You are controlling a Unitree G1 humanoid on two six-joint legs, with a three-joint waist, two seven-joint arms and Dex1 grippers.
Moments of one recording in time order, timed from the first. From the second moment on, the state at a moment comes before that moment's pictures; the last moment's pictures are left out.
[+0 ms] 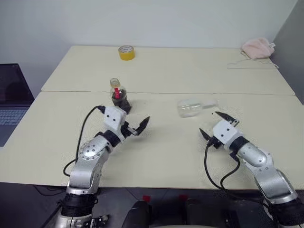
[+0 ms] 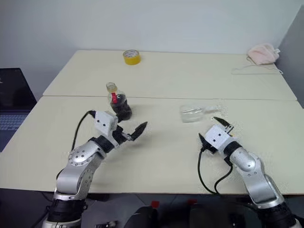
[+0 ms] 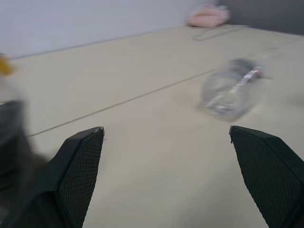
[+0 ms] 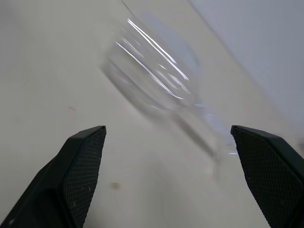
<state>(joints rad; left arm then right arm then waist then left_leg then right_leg) -0.22 0.36 -0.02 -0.24 -0.30 0.33 -0.58 -0.13 -0.63 0.16 -0.28 -0.31 0.18 0.26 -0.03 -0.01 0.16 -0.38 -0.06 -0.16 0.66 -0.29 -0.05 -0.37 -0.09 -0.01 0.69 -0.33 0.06</state>
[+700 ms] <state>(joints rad) -0.33 0.37 -0.13 -0.20 -0.36 0.39 -0.77 -0.49 -0.60 0.39 0.30 -0.85 0.03 0.02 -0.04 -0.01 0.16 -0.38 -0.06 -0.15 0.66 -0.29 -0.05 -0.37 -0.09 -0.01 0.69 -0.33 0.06</state>
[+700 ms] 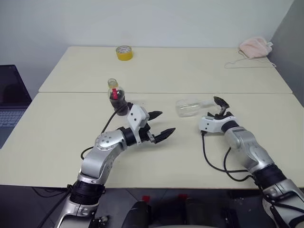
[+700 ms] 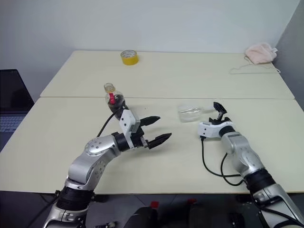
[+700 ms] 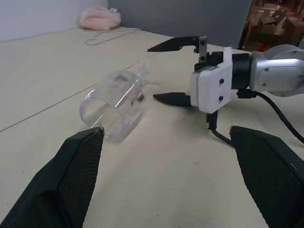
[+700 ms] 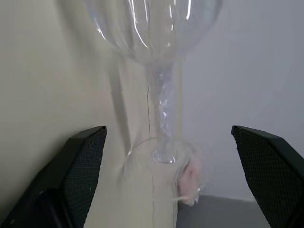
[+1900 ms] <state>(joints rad) -0.24 0.42 -0.05 -0.27 -0.42 0.43 -0.75 -0.65 -0.44 0.28 0.38 -0.65 -0.06 -0.11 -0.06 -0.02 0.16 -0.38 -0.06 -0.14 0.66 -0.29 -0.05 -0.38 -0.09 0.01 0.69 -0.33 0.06</state>
